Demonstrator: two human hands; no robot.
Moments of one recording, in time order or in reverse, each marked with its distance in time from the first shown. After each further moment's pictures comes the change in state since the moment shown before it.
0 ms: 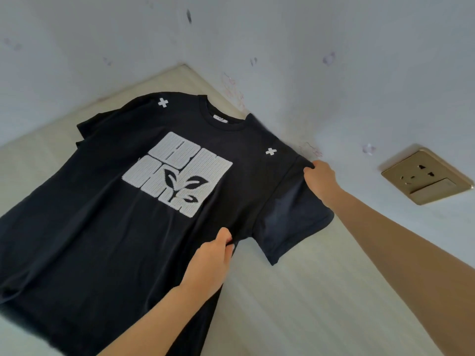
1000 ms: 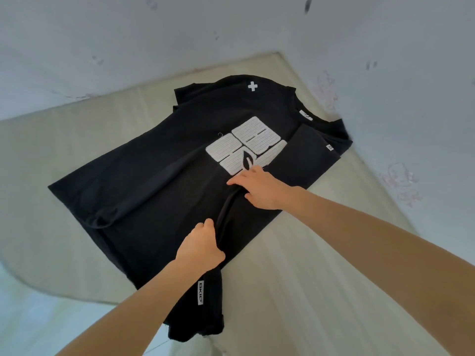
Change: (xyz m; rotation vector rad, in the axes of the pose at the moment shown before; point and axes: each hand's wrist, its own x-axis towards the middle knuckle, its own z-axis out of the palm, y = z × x) left_hand -0.048 -0.100 -0.085 0.011 -0.120 -0.559; right_hand -0.107 -0.167 0.177 -0.739 -0.630 -1.120
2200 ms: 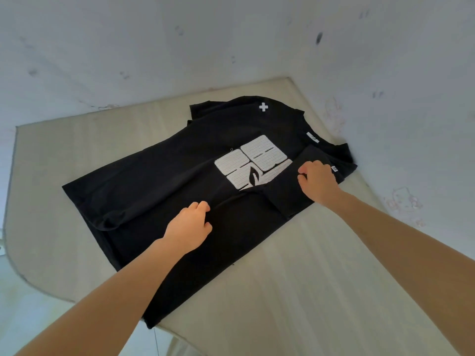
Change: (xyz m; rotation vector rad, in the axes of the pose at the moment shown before) left_hand 0.035 -0.026 -0.048 0.078 0.152 0.125; right_hand -0.028 0.078 -0.029 0.057 0.394 0.584
